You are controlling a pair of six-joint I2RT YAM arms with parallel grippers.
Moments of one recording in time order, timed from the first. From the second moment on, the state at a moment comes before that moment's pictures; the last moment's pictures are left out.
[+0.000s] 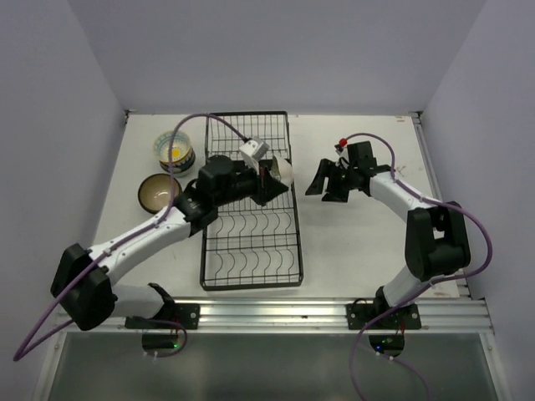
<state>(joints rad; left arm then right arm) -0.73 1.35 0.91 0.22 0.35 -0.42 0.22 1.64 1.06 -0.38 -0.44 0.48</state>
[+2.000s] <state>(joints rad) -0.20 1.99 1.78 -0.82 -0.51 0.14 0.22 1.63 1.03 -0.34 -0.46 0.51</state>
